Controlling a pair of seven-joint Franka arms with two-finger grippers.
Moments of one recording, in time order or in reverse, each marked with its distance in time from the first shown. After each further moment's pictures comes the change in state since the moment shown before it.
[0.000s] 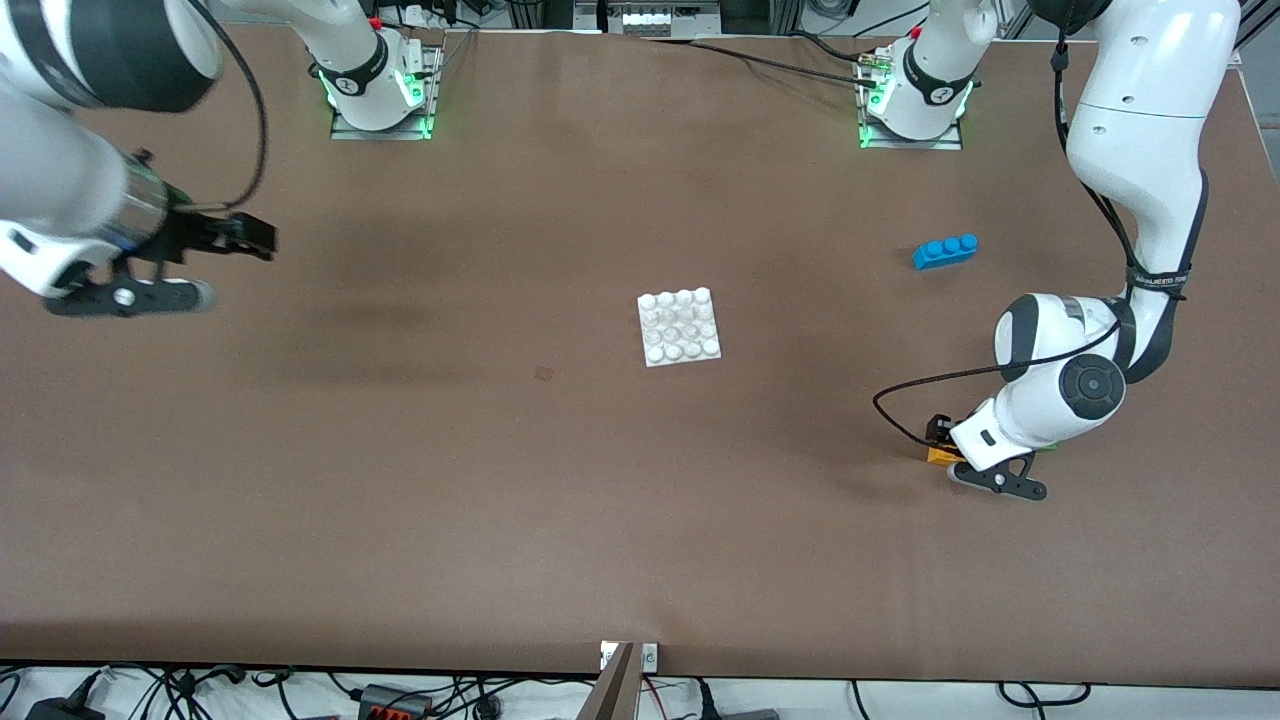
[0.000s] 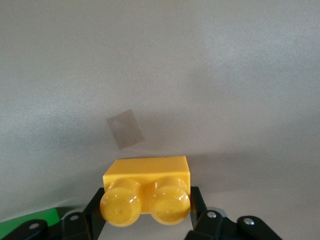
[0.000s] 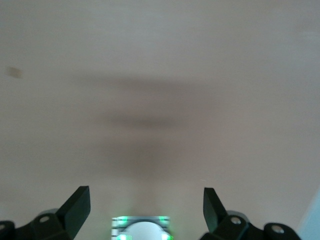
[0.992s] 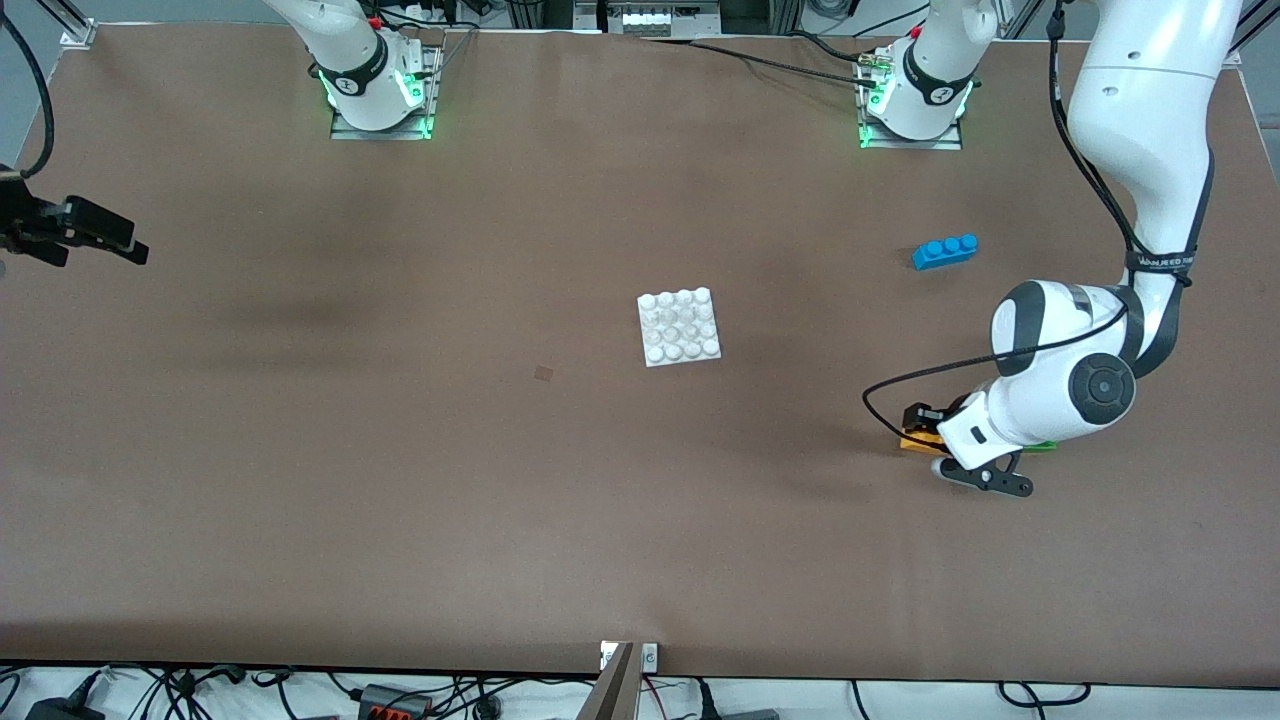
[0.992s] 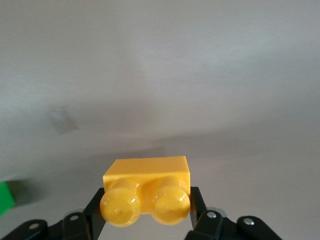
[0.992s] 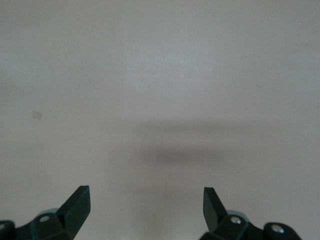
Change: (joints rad) left arm -0.049 -0.081 -0.064 0.074 -0.113 -0.232 -0.090; right arm -0.751 -0.186 0.558 -0.176 0.123 0.235 -0.107
